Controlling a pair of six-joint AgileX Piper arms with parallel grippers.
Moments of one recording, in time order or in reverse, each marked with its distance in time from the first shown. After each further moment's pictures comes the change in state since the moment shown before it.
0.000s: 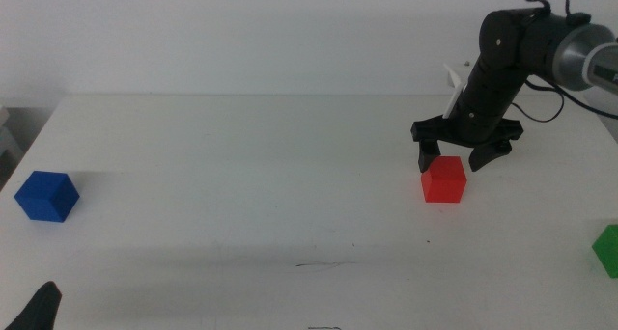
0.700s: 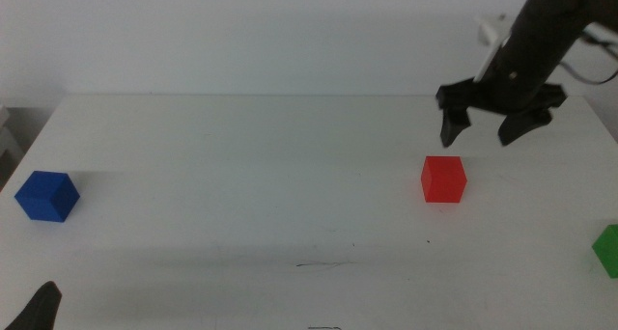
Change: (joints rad) left arm 0.000 0.000 0.000 0.000 0.000 0.000; right arm 0.000 -0.220 0.035 -0.004 0.144 -0.003
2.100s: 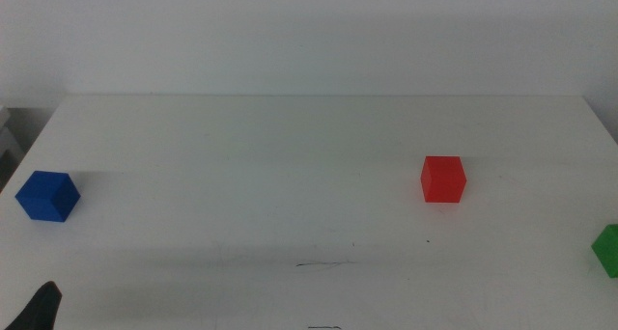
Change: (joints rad) left arm 0.000 0.000 0.000 0.000 0.000 0.000; right arm -0.307 -1.519 1.205 -0.051 -0.664 -0.113
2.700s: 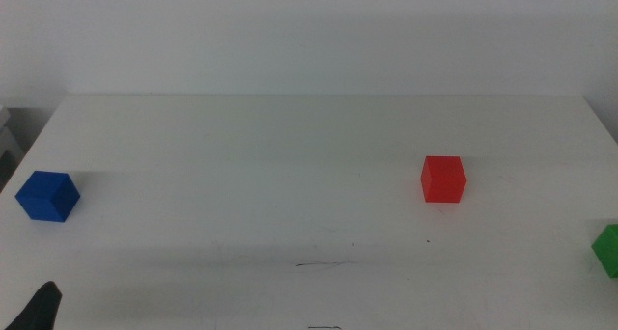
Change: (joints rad) left arm 0.000 0.000 0.000 0.000 0.000 0.000; right arm 0.000 -0.412 0.580 0.000 -0.443 0.000
